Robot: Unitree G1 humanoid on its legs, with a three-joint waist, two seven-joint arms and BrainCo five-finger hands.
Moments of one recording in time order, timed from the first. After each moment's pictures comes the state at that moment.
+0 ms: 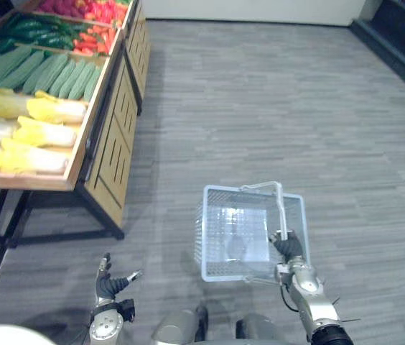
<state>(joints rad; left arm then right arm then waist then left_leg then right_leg) 0.24 0.11 0.16 0.37 0.03 -0.16 0.27 0.00 -0.09 0.08 0.40 0.10 -0.09 -0.13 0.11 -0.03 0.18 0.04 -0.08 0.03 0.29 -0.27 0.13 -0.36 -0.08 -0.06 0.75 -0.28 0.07</state>
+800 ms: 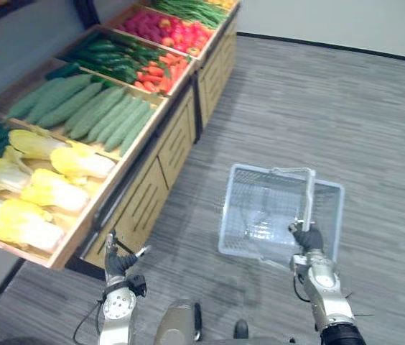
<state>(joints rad) 0.20 0.02 0.27 0.11 0.19 -0.16 0.39 0.02 -0.16 -0.10 0.37 0.11 -0.11 -0.19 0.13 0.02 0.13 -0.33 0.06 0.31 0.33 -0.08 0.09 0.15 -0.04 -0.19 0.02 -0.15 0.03</state>
